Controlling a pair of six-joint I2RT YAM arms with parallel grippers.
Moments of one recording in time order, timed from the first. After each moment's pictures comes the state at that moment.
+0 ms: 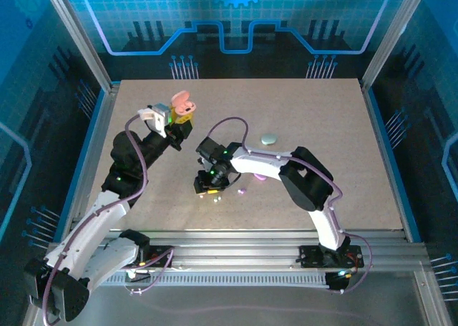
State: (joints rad) left arm -0.31 0.90 0.73 0.28 0.23 -0.07; right arm 0.92 2.10 1.53 -0.65 -0.40 0.68
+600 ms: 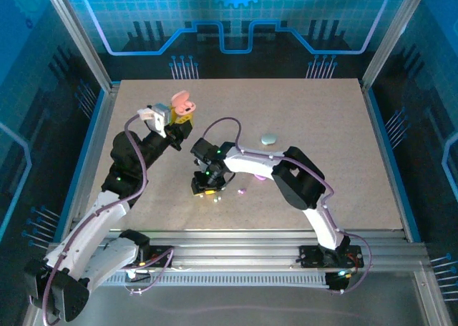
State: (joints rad) left arm -0.31 0.89 0.73 0.28 0.23 -0.07; right arm 0.93 2.18 1.63 -0.72 -0.37 0.68
